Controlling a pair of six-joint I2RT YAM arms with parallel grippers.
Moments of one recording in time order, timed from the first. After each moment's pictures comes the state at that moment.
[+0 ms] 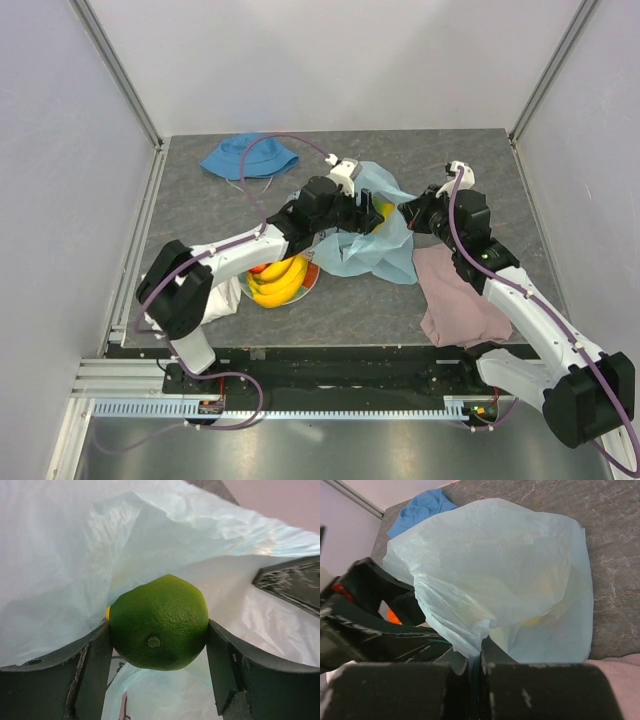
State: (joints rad) left arm -0.77 1.70 1.17 0.20 0.12 -0.39; right arm 0.35 1.04 0.79 -0.04 -0.05 0.55
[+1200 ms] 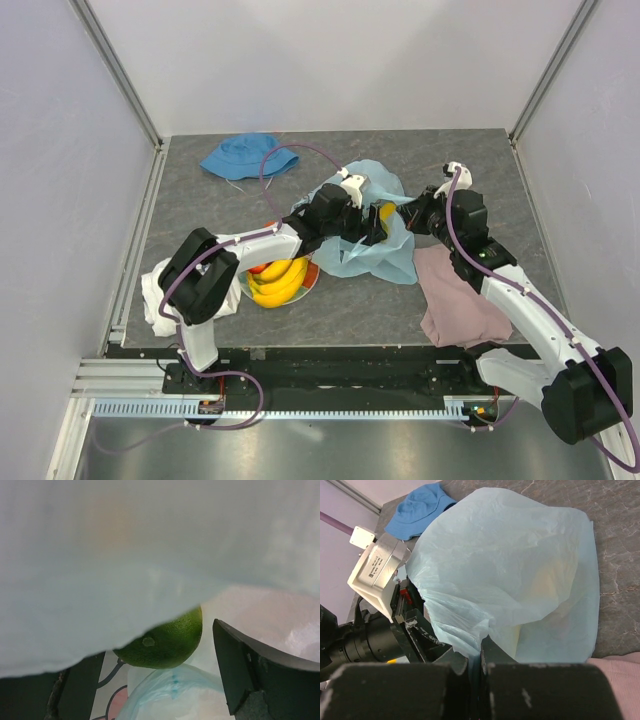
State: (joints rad) left arm -0.77 1.86 1.20 0.17 0.19 -0.39; right arm 0.35 1.06 0.79 -0.03 -0.06 0.55
